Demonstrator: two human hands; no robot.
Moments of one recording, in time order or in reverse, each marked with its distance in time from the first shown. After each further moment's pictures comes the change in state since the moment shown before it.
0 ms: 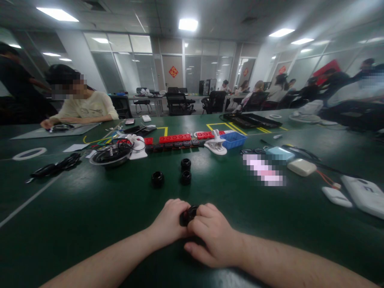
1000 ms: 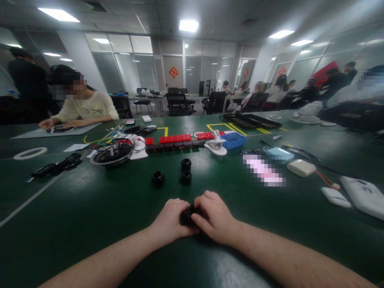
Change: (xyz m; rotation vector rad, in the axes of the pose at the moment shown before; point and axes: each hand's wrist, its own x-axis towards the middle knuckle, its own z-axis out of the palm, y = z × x) left_hand 0.000 0.000 -0.003 -0.036 0.004 0.006; right_hand 0.003 0.021 -0.003 0.075 0.054 0.270
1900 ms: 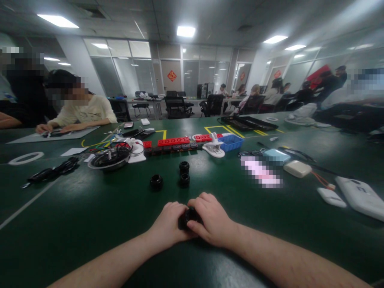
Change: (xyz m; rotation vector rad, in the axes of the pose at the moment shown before) left_hand 0.000 0.000 0.002 -0.026 0.017 0.004; right_hand 0.003 0.000 0.002 -0.084 -0.044 -0.083
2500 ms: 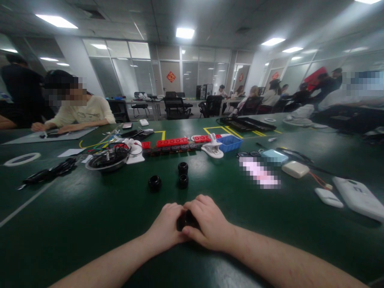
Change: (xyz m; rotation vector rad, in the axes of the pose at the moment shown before) left_hand 0.001 0.002 0.000 -0.012 0.006 0.007; right_hand 0.001 -0.005 0.000 0.001 -0.029 0.006
